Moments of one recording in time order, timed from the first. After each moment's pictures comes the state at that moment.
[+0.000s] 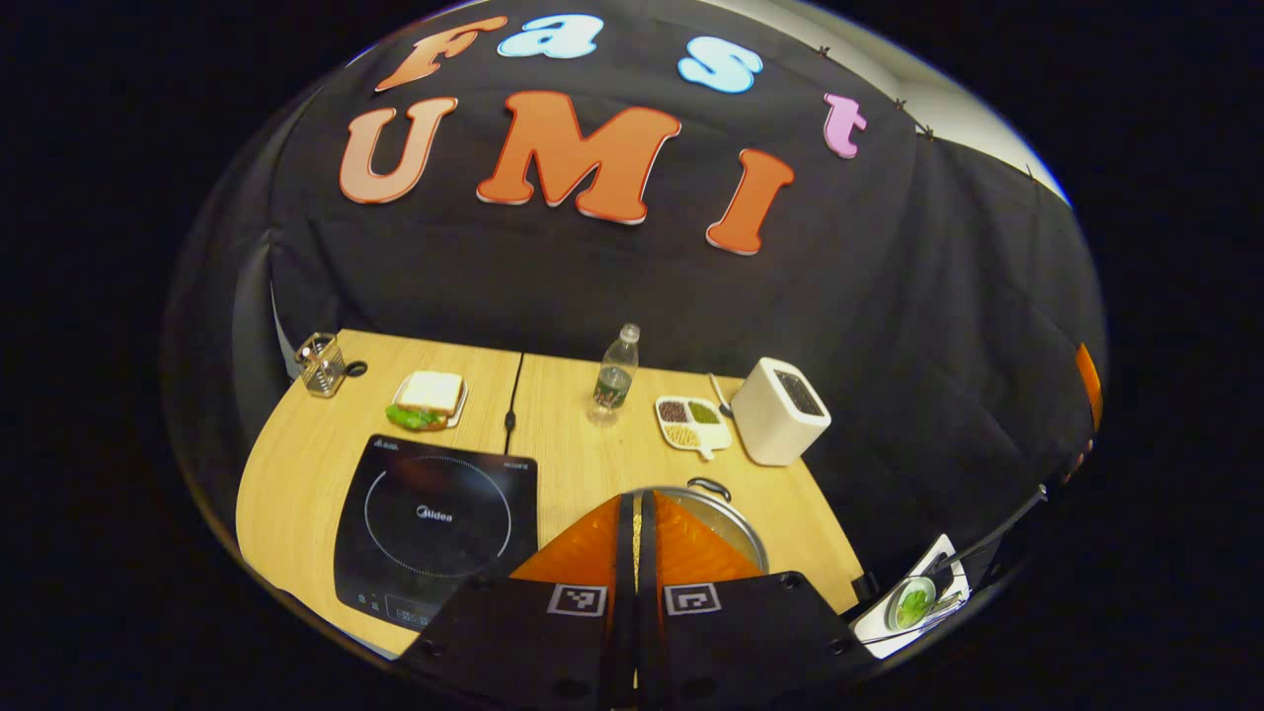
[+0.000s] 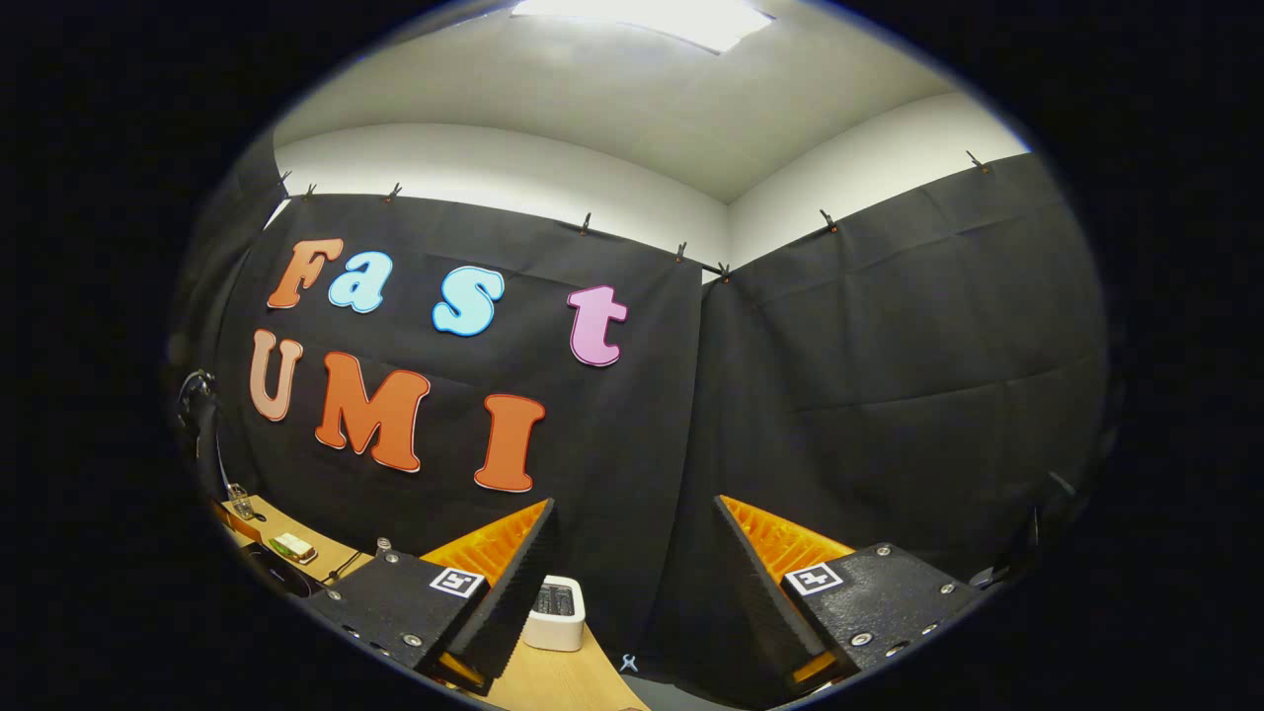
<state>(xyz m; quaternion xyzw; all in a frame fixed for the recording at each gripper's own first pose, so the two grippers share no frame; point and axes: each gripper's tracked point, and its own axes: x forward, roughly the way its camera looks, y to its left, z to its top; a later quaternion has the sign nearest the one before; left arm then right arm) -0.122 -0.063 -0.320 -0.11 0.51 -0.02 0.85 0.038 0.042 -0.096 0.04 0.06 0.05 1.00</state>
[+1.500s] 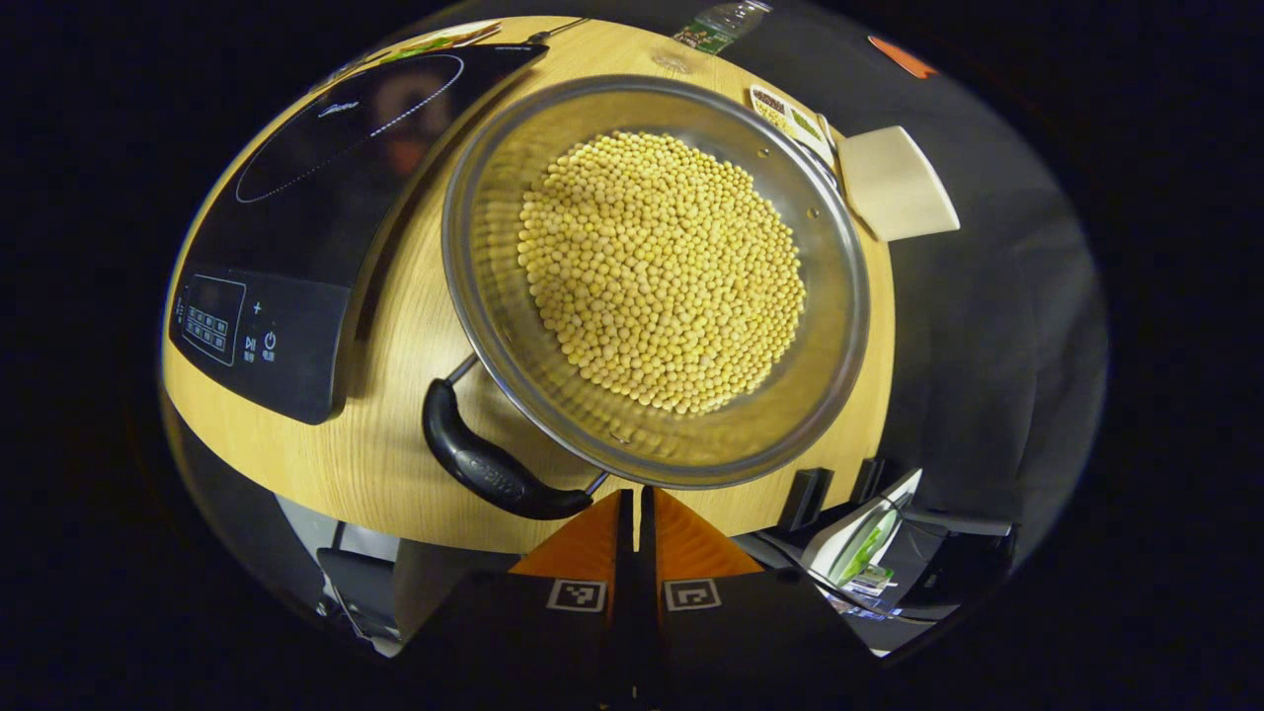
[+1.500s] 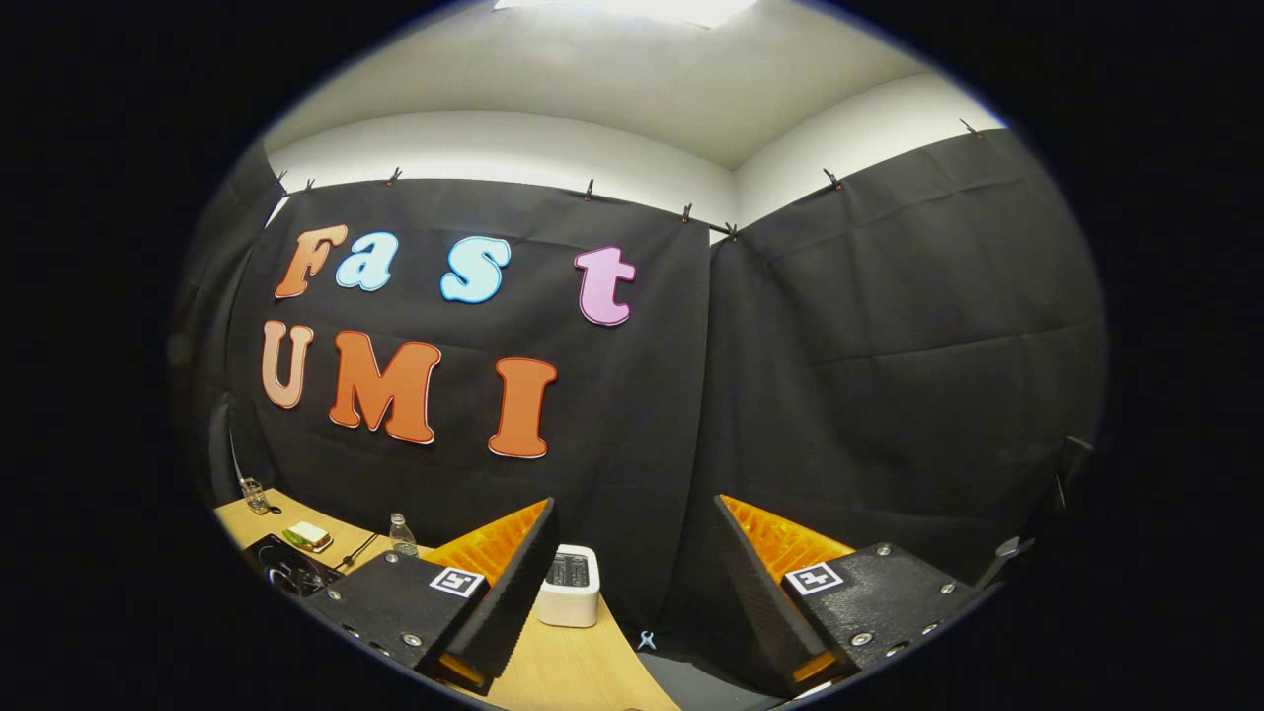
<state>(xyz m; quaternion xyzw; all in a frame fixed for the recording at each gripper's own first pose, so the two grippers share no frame) -0.342 -0.165 -0.489 -0.20 0.80 0.05 0.56 0.031 0.039 -0.138 0.06 0.11 0.08 0.99</state>
